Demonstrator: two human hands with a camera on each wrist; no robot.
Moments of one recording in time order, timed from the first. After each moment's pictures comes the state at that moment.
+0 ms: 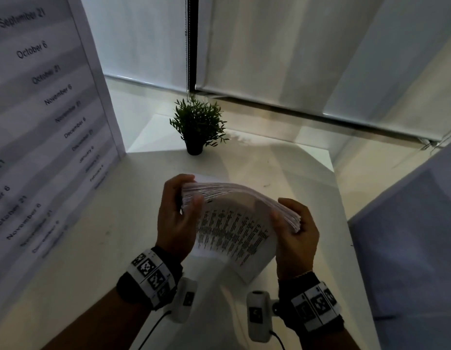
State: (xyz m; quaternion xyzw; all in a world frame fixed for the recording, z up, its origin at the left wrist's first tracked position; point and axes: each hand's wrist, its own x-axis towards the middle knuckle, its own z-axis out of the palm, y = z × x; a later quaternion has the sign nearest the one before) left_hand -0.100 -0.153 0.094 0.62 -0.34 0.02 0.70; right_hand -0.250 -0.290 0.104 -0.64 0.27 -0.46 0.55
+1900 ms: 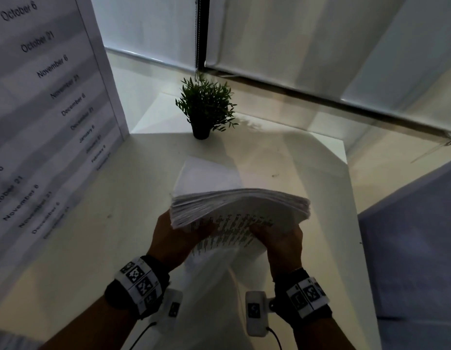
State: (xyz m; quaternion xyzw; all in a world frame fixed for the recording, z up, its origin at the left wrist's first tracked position) left_hand -0.101 -0.127 0.044 0.74 -0.25 -0.16 0.60; right_hand -0.245 -0.304 0.041 -0.62 0.31 -0.33 0.64
